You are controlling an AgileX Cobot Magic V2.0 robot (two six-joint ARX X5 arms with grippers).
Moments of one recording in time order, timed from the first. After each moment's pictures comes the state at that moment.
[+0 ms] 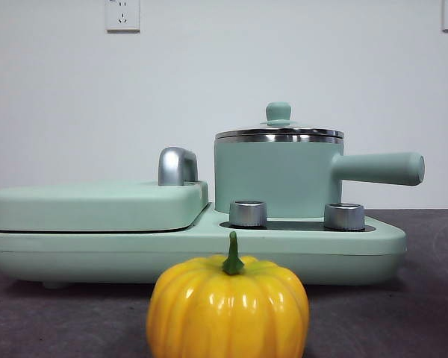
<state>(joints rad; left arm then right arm) 0.01 0.01 0.03 -0.17 0.14 -0.27 -0.03 0.01 0.02 -0.15 -0.17 0.19</state>
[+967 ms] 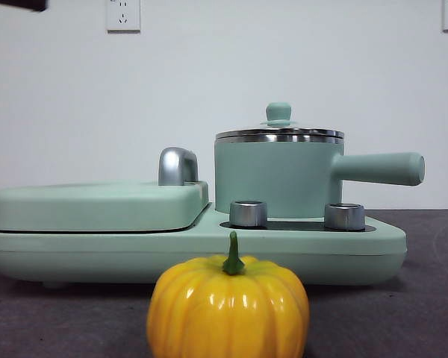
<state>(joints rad) -0.24 0.70 0.73 -0.35 0.55 -0.27 0.02 0.47 0.83 -0.78 -0.64 0.13</state>
